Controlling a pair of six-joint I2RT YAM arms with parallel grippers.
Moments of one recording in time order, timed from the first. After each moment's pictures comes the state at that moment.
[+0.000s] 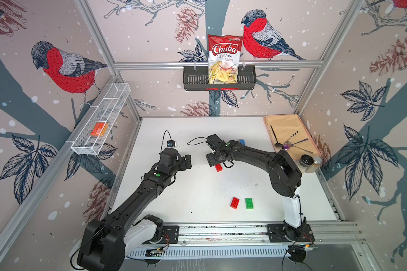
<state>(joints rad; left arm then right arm) -0.36 1.07 0.63 -0.20 -0.07 -0.39 0.86 2.04 1.57 -0.63 0.11 0.29</state>
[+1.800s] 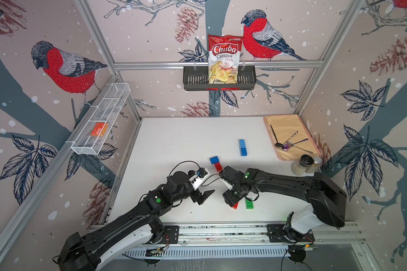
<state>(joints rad) -0.82 0.77 0.44 -0.16 0.19 0.08 1.08 1.56 0.93 -0.74 -0.08 0.34</state>
